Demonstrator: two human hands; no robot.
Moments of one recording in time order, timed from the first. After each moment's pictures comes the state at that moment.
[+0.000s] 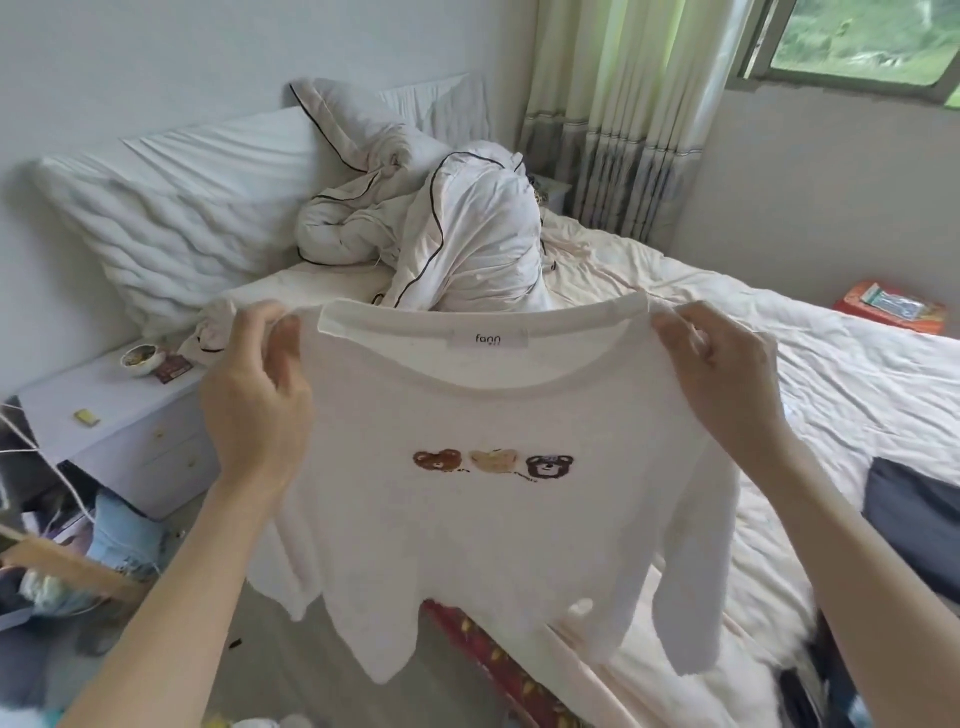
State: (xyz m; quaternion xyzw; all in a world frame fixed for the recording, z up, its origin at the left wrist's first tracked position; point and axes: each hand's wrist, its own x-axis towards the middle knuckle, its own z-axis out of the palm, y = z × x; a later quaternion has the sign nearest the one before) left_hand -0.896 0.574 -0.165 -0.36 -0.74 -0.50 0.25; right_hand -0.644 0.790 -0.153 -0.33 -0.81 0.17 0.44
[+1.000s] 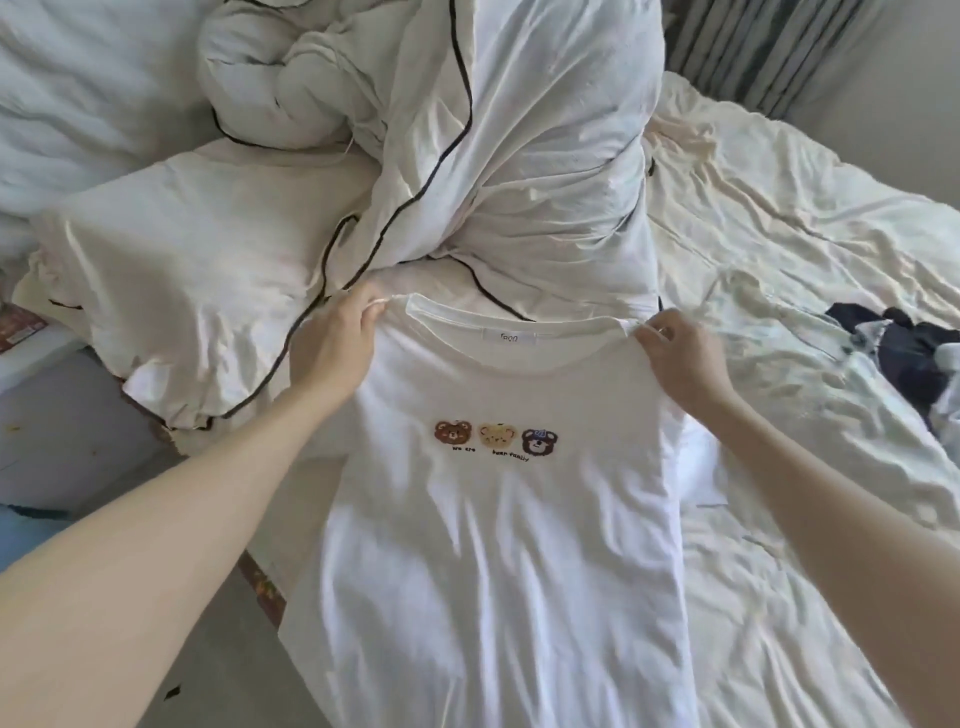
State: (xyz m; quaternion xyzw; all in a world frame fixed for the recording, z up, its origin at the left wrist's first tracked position) left_hand -1.232 0.927 -0.467 -0.37 -0.90 -0.24 0.01; right_hand -0.980 1.145 -0.468 -0.50 -0.80 0.27 0.16
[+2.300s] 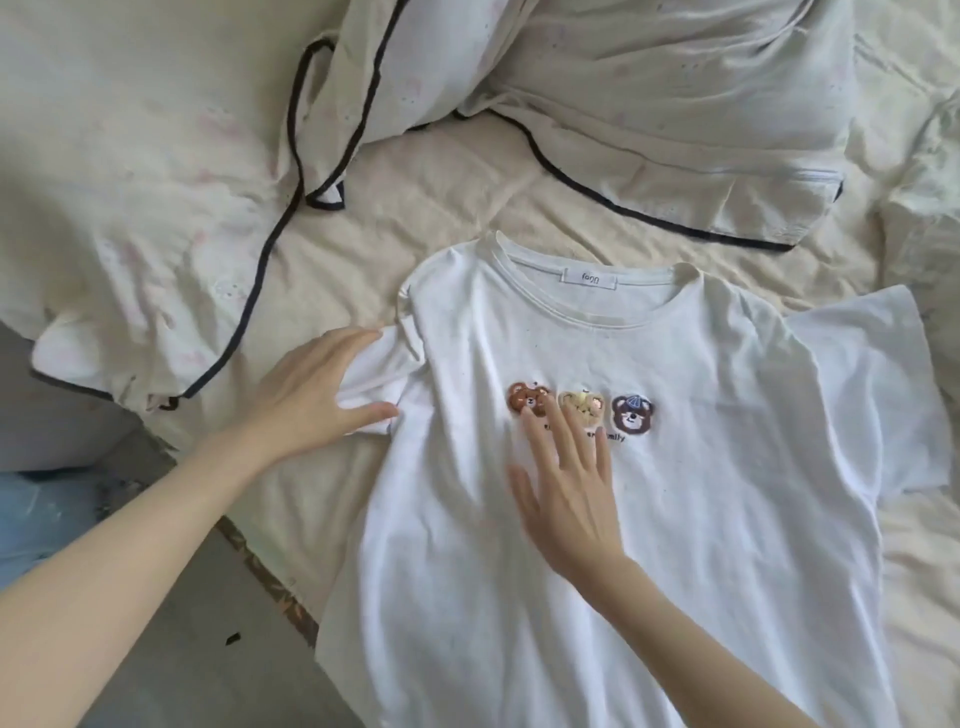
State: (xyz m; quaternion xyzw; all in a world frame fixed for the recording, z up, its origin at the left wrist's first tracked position) left_hand -1.323 0.868 -0.646 -0.49 -0.84 -0.08 -0.23; right_hand -1.061 0.964 -0.673 -0.37 -0.90 0.24 0.01
